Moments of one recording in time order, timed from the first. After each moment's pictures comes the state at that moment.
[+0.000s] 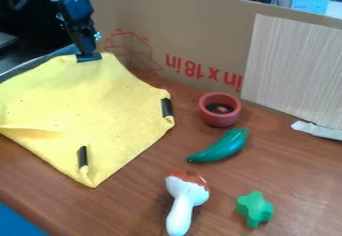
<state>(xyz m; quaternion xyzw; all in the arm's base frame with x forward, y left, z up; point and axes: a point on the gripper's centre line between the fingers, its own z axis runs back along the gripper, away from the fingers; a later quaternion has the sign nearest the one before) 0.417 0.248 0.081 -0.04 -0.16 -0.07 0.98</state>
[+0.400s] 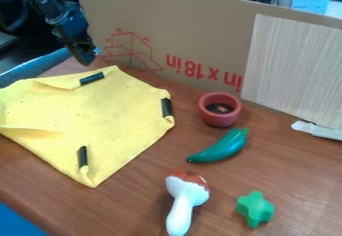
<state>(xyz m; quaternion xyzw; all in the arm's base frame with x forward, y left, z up) 0.416 0.261 0.055 -0.02 -0.24 -0.02 0.97</state>
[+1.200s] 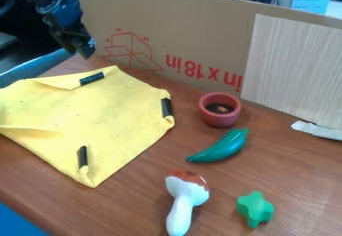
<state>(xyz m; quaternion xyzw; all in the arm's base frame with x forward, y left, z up) 0.394 0.242 0.090 0.01 -0.25 -0.03 0.97</state>
